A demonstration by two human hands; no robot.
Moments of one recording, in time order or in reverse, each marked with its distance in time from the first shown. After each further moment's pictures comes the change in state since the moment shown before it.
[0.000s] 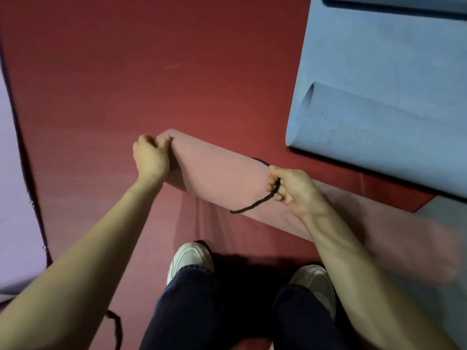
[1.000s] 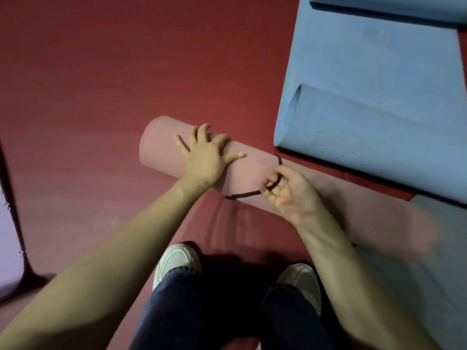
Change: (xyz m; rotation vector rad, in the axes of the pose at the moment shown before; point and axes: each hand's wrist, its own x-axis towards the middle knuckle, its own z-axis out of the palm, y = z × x) left_hand -0.058 0.047 0.068 0.584 -0.311 0.631; right_hand -0.011 -0.001 -0.007 0.503 0.018 0.066
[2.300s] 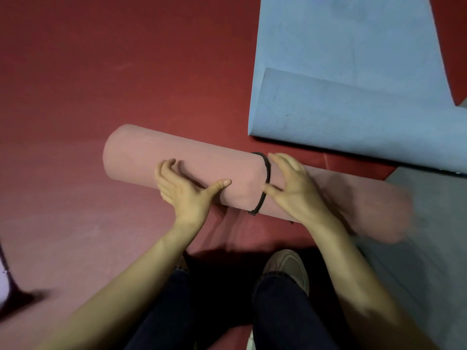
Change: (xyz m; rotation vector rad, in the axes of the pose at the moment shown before) left_hand -0.078 0.040 0.036 -0.538 0.355 -0.339; right_hand -0.002 -0.016 -0.087 -1.471 0.033 -0.713
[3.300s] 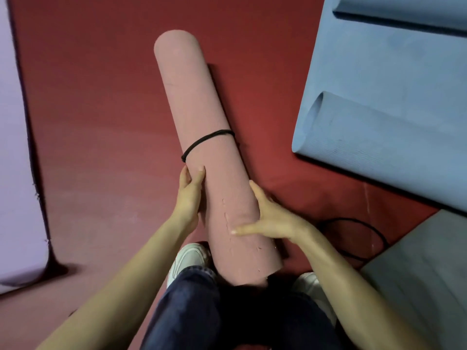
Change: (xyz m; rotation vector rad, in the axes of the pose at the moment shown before) left_hand 0.046 -0.048 -0.059 -0.751 -0.271 -0.591; right_hand 0.018 -0.073 0.074 0.173 -0.683 0.125
